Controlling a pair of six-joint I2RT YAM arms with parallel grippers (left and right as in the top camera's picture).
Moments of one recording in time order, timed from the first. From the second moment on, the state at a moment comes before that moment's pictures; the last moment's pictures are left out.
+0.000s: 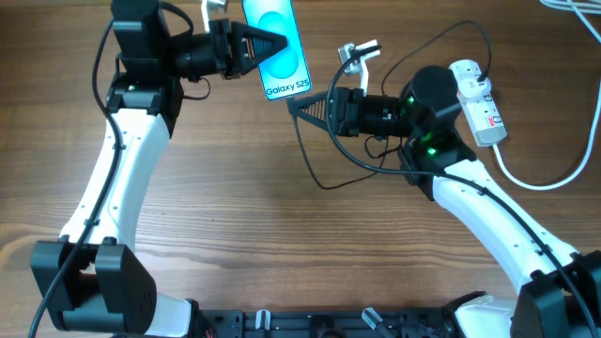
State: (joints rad) left arm -0.08 1.64 1.37 0.10 1.32 -0.96; right arm 0.39 1.49 0.97 0.58 -1.03 1.14
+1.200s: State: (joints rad) left arm -0.10 1.64 1.36 0.04 1.34 -0.94; right arm 0.38 1.49 0.98 0.59 -1.12 1.10
